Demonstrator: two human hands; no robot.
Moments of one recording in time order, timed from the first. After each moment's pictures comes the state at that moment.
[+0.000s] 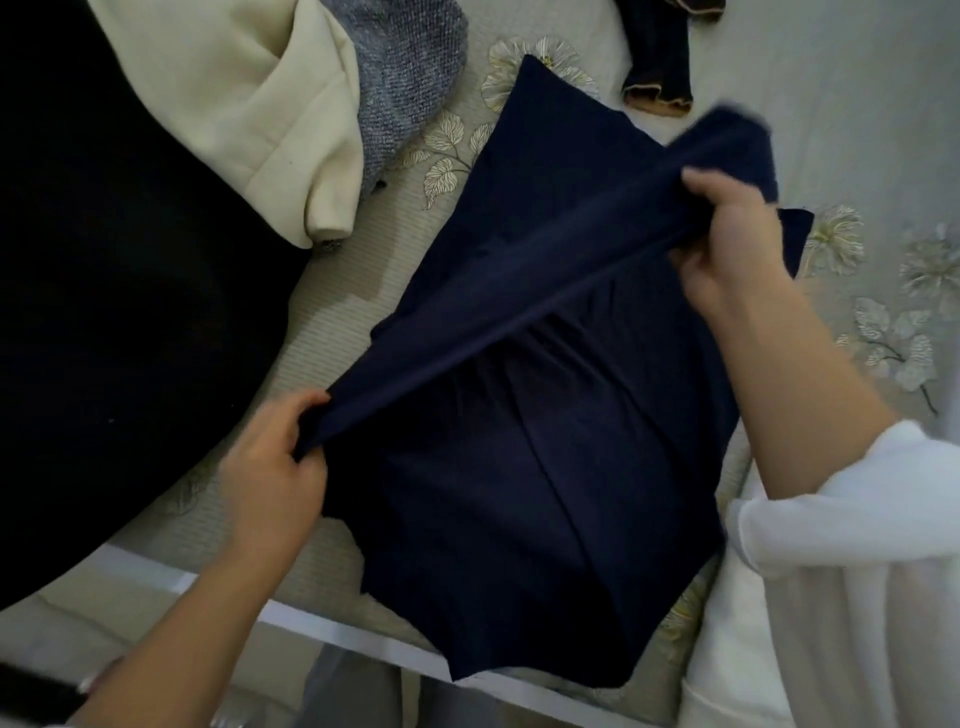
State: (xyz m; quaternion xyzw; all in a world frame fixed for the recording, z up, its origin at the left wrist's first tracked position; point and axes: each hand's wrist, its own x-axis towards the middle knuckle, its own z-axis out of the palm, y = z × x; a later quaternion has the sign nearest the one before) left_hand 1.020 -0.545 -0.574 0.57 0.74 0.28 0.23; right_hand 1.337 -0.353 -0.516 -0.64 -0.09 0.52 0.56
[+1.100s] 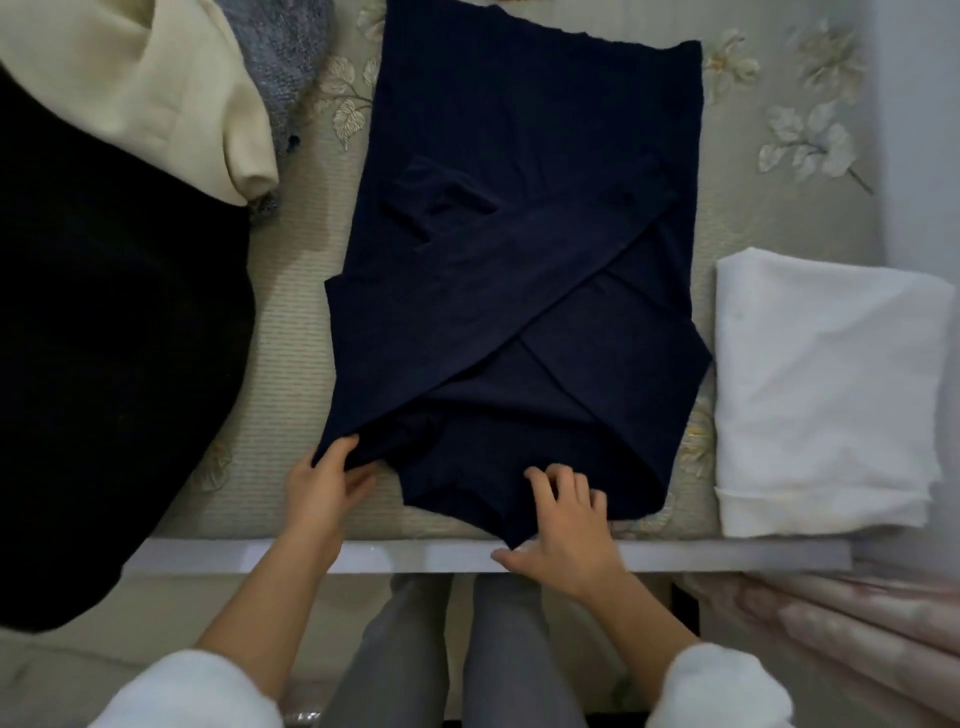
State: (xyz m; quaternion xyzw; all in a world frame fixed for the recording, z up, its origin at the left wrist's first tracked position) left_hand 1.012 -0.620 -0.601 0.13 0.72 0.27 0.62; right_hand 1.227 -0.742 -0.614 -0.73 -0.56 0.35 -0.16
